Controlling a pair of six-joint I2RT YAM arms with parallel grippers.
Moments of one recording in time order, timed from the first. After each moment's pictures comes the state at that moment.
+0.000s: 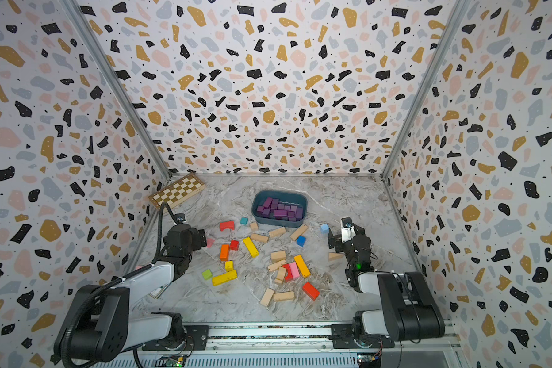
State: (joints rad) left arm -0.09 1.29 0.43 0.26 -0.38 -0.13; right arm 0.07 1.42 0.22 0.94 -0.06 -0.14
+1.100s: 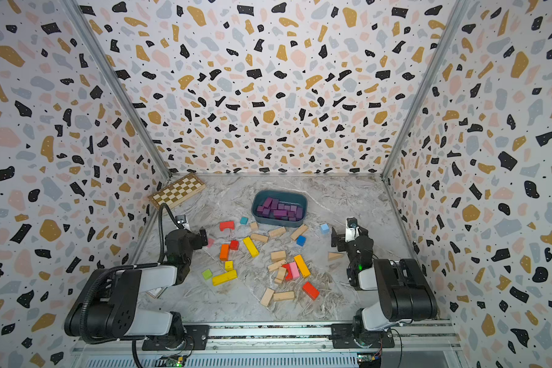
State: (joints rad) left arm -0.04 1.41 0.32 0.67 -0.27 -0.06; right arm 0.05 1.49 0.21 1.05 -0.07 -0.09
